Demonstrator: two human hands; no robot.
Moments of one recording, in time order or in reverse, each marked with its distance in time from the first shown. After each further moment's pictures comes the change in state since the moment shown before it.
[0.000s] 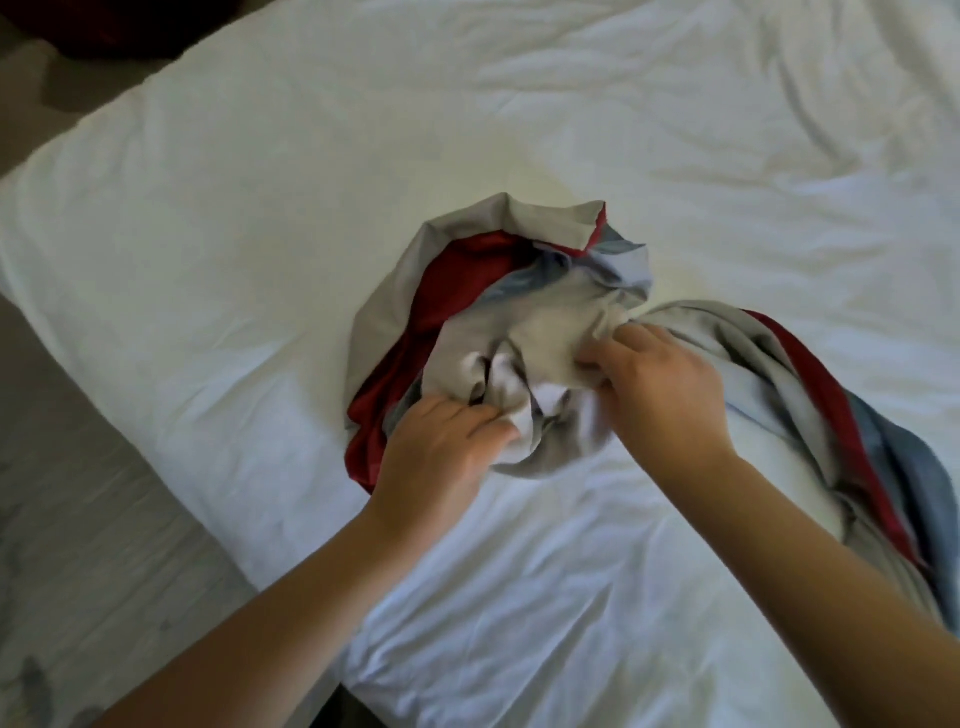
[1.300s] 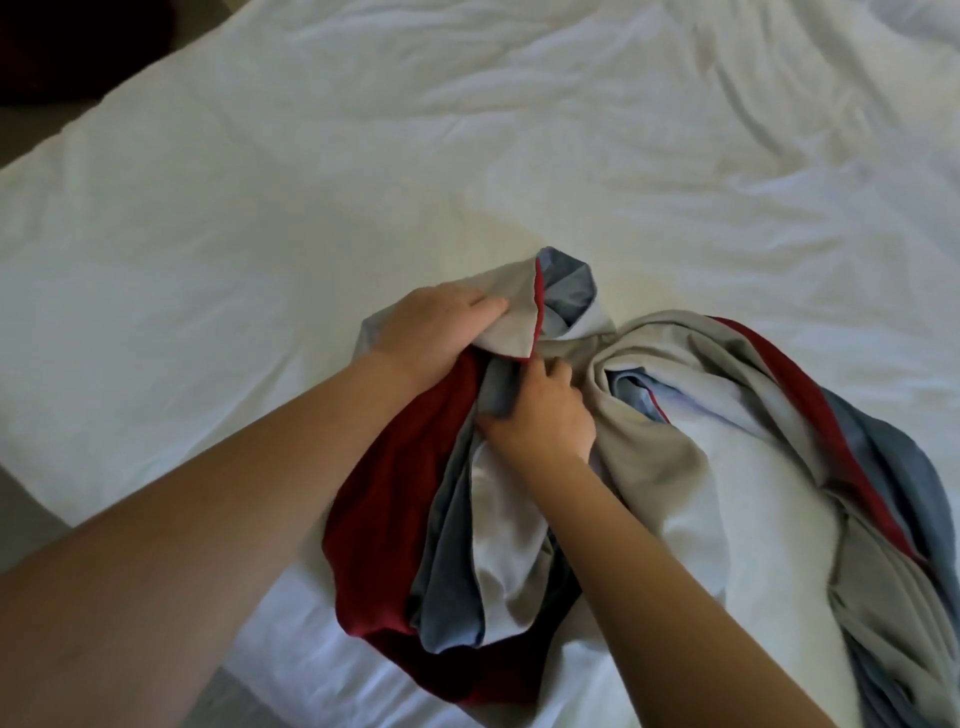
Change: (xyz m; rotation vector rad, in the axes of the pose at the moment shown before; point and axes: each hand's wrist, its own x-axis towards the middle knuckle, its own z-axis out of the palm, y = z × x) left_hand 0.141 -0.083 0.035 0.227 -0.388 0.101; right_hand 0.039 -0.047 0.081 0.263 -0.386 0.676
